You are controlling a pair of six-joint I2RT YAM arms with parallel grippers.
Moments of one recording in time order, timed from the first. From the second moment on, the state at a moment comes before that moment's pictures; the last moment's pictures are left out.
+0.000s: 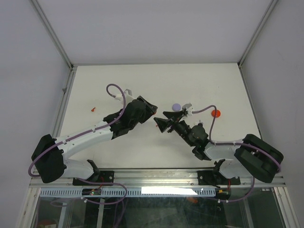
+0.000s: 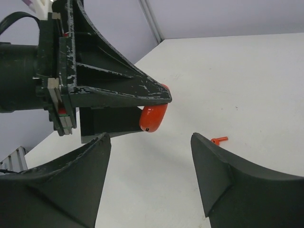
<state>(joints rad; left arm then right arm) -0.88 1.31 0.92 -0.17 -0.41 -1.30 0.89 1.29 0.26 1.19 0.12 0.39</state>
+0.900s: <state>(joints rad) -0.93 1.30 0.91 -0.13 -0.47 -1.32 0.93 1.54 0.35 1.44 0.24 0.40</state>
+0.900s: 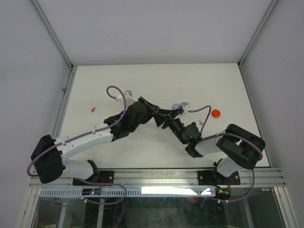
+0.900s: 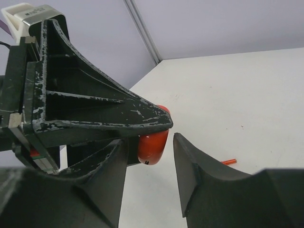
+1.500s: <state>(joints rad) -0.93 1.25 0.88 -0.09 -0.48 -1.24 0.93 1.54 0.35 1.47 0.24 0.42</state>
